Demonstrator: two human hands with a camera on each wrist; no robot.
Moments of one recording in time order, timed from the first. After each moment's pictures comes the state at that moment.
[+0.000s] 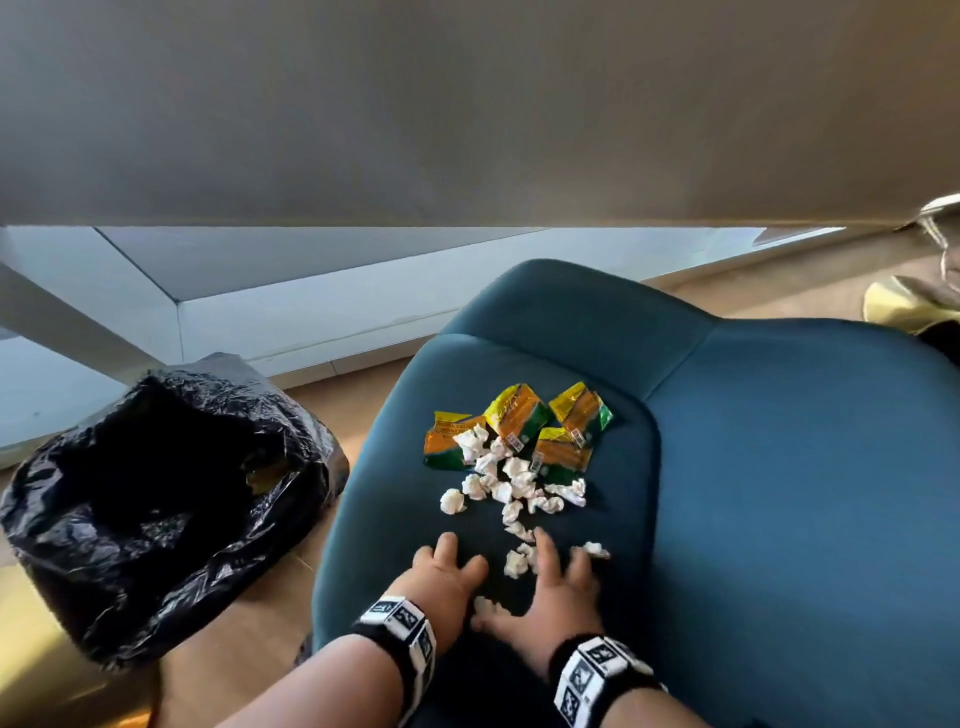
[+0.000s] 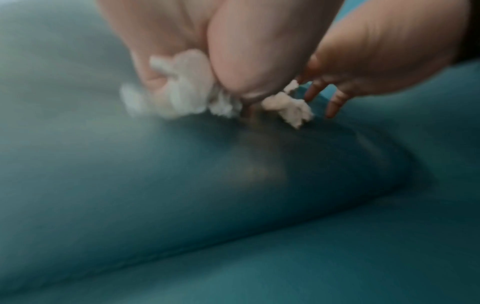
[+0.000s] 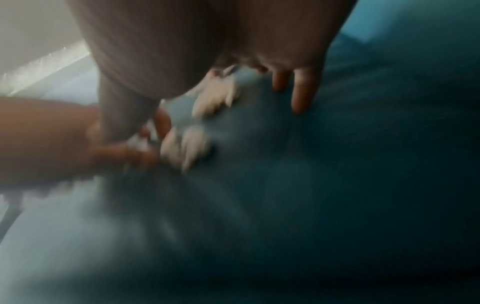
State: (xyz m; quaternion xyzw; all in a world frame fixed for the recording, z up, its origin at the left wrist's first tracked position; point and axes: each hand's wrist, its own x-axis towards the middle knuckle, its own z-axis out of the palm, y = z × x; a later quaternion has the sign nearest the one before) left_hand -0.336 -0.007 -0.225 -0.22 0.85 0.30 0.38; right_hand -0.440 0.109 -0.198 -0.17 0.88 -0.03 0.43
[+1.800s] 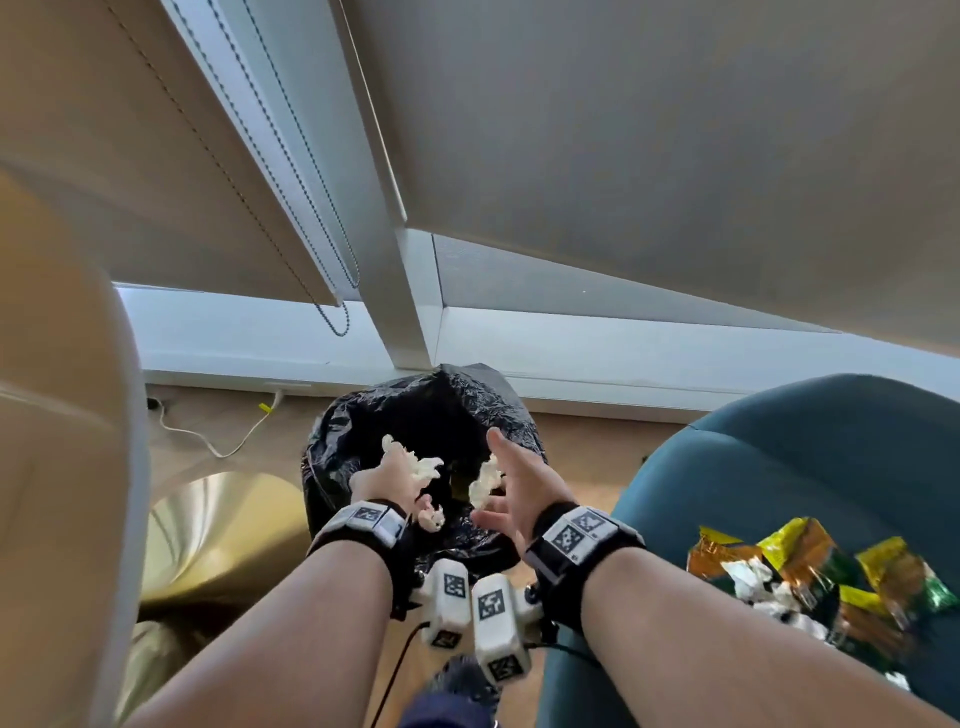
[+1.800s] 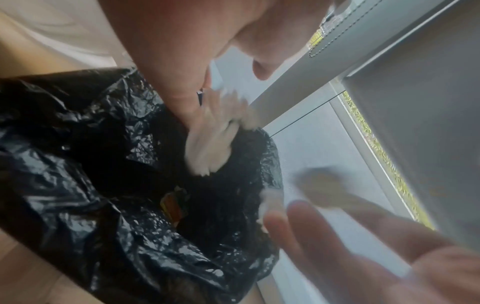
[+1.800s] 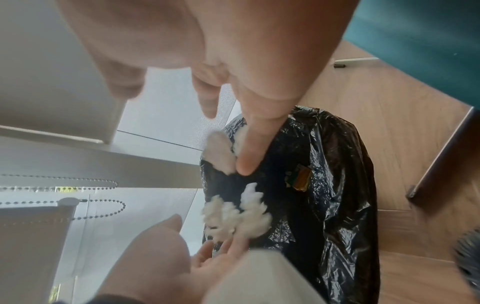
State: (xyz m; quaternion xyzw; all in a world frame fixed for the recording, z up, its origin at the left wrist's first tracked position) left_hand -0.108 -0.251 -0.273 -0.81 0.19 0.52 -0.22; right_hand -0.269 -0.205 -0.205 -0.08 0.64 -0.33 0.69
